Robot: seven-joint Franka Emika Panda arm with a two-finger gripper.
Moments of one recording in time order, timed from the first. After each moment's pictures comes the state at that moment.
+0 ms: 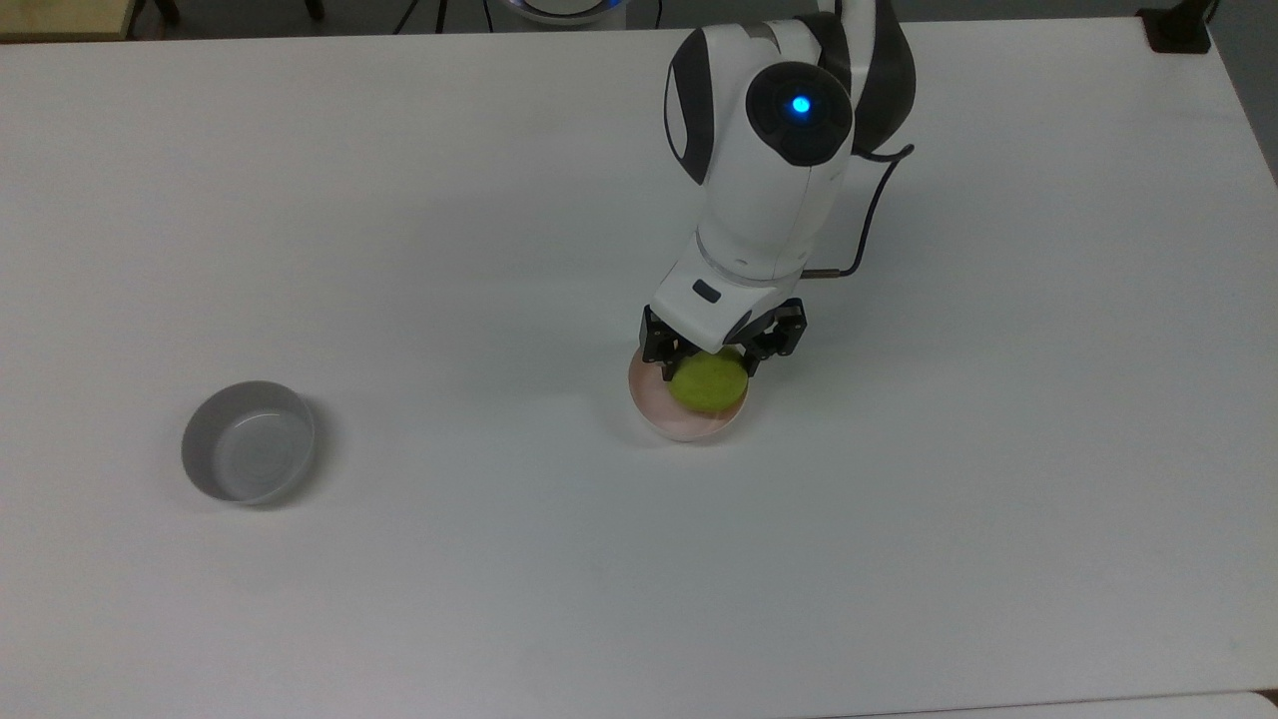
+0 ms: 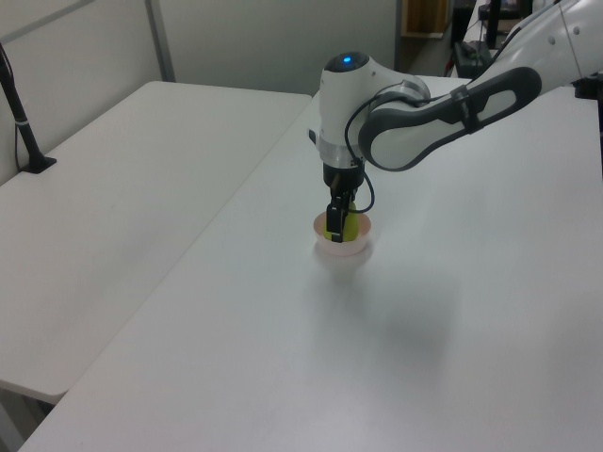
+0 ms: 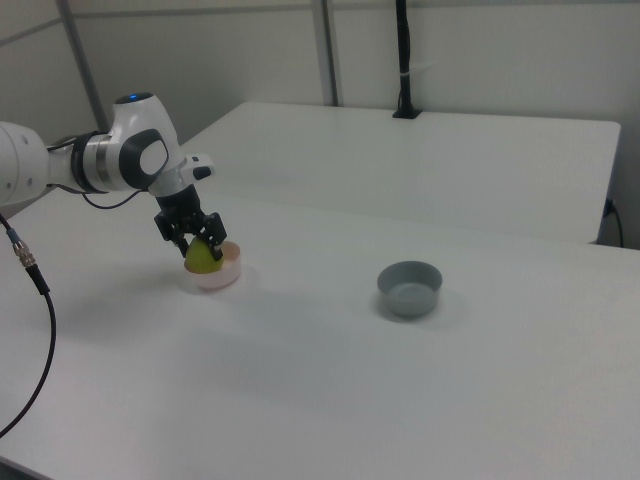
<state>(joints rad) 0.58 0.62 -0.37 -1.45 0.12 2.10 0.09</state>
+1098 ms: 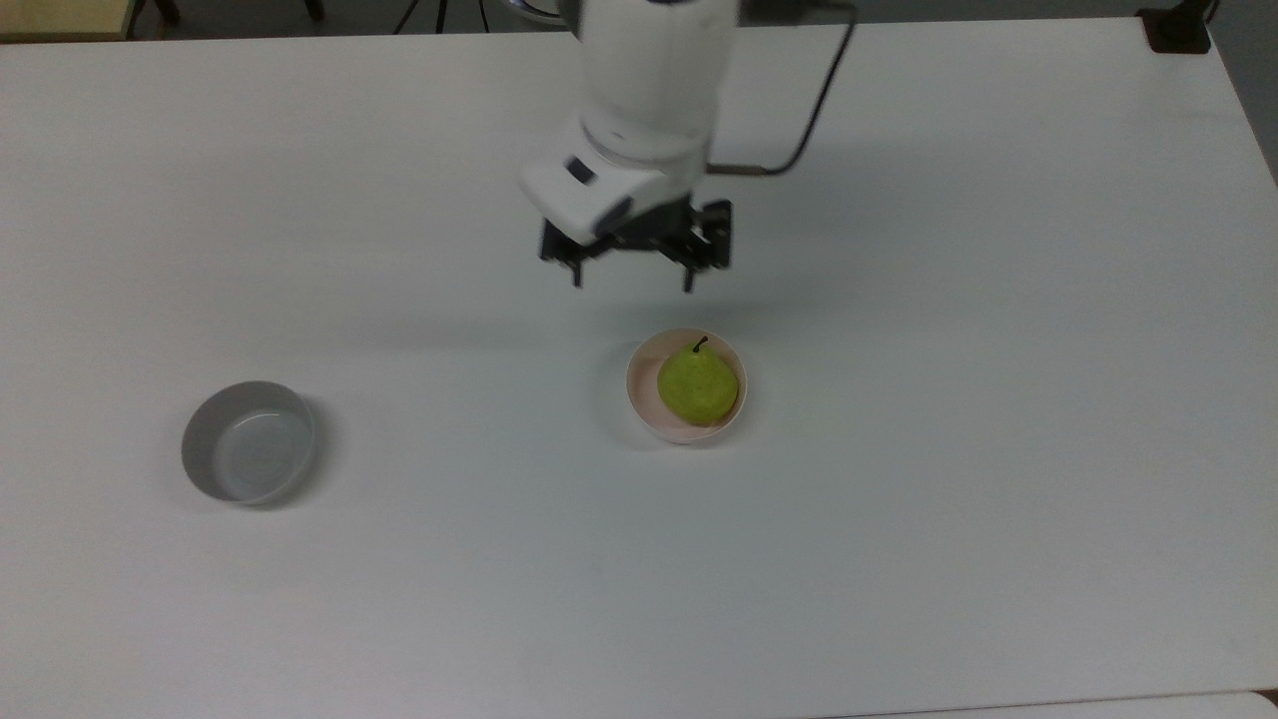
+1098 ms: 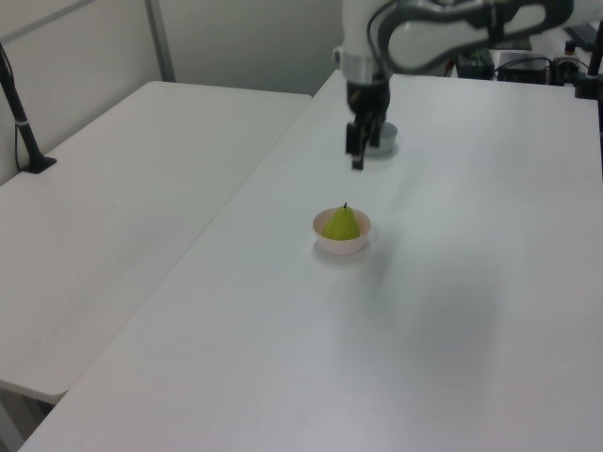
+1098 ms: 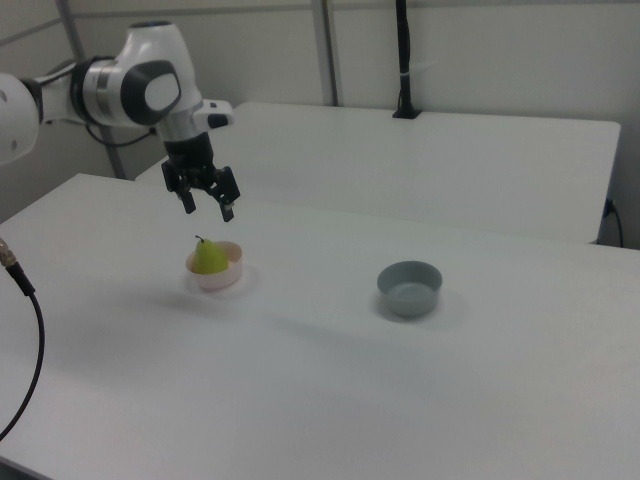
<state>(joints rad) 0.45 0.41 -0.37 -1.42 0.11 1.83 0.11</state>
